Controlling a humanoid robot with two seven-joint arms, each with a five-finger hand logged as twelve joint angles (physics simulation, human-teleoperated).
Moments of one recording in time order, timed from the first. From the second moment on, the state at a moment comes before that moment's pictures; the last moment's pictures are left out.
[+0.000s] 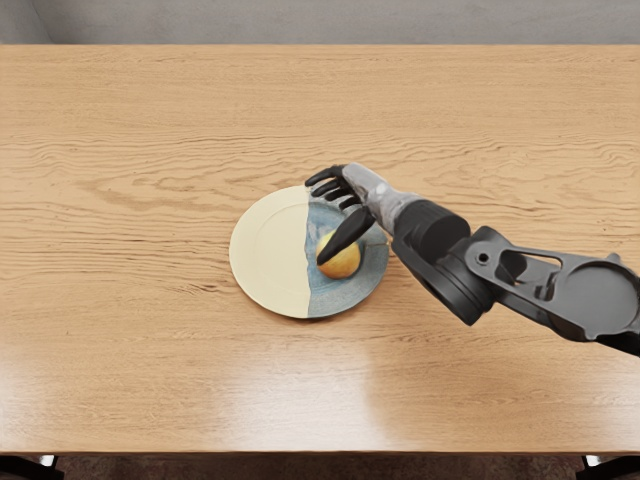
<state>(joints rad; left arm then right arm) -0.03 0.00 0.00 -0.21 0.28 -0.01 0.43 0.95 -0.33 0.37 1.57 -0.88 -0.45 -0.61</state>
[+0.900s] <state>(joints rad) -0.03 0.00 0.00 -0.21 0.28 -0.01 0.43 0.13 -0.33 1.61 1.42 -0.02 0.61 -0.61</state>
